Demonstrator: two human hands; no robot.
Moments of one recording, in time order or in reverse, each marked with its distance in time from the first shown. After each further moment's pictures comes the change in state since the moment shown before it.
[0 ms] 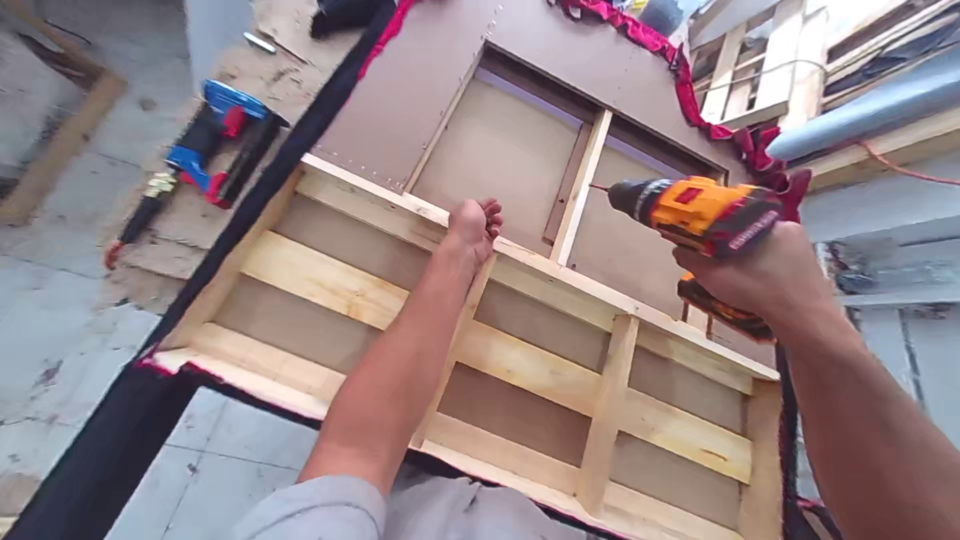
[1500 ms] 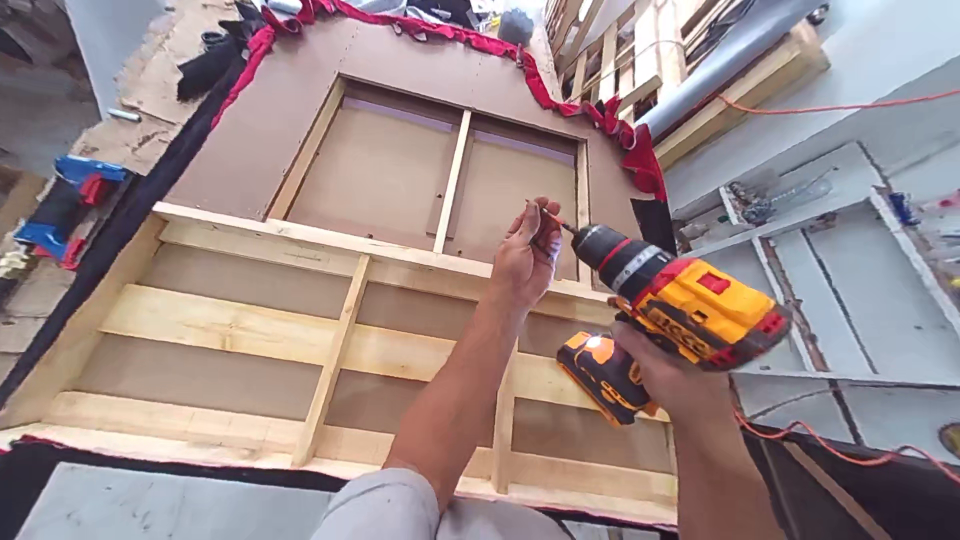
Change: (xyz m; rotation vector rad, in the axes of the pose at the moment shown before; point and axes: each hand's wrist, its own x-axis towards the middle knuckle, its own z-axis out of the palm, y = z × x) left_hand -0.081 -0.219 0.175 -0.372 -0.691 0.059; right_hand -0.195 0.111 0.031 0.922 0.387 0.133
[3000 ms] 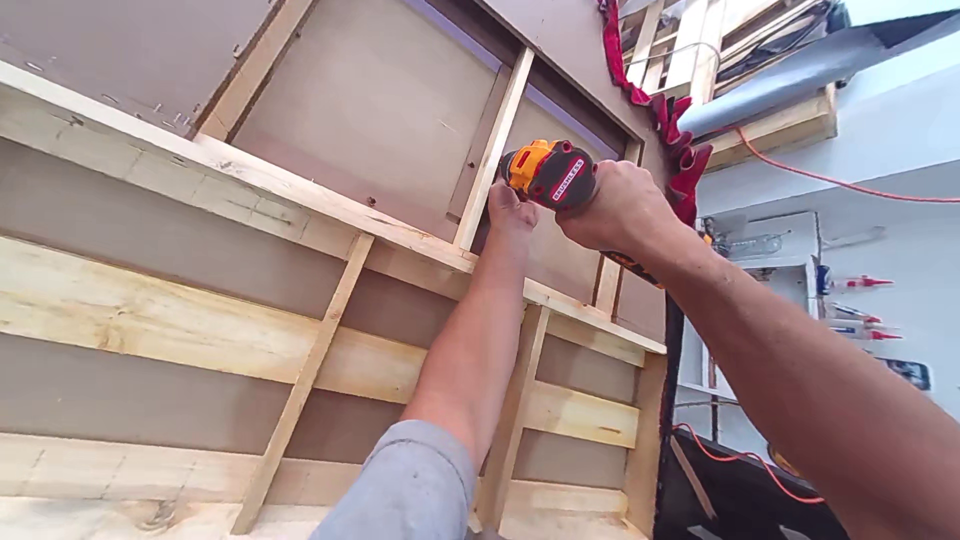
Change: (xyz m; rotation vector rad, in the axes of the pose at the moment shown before) left_hand 0.155 0.044 -0.107 -0.457 0.402 0.173; right_hand 0.228 -0.045 0.185 -1.300 -0.700 -0.018
